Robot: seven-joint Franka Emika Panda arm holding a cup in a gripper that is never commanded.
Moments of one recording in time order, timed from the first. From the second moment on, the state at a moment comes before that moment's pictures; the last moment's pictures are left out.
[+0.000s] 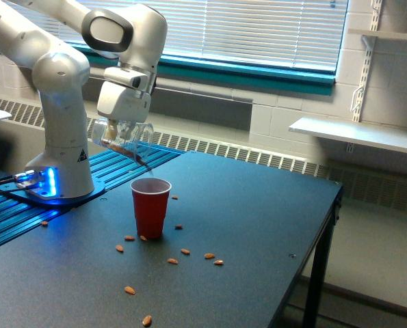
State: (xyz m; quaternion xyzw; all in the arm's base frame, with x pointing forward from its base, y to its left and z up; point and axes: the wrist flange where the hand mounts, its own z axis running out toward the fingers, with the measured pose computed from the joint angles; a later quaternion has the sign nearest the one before) arm 0.259 -0.059 0.324 0.94 -0.30 -0.01 0.15
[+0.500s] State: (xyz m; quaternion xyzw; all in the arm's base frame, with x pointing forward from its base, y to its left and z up) arm 0.268 -0.058 0.320 0.94 -0.31 -0.01 0.16
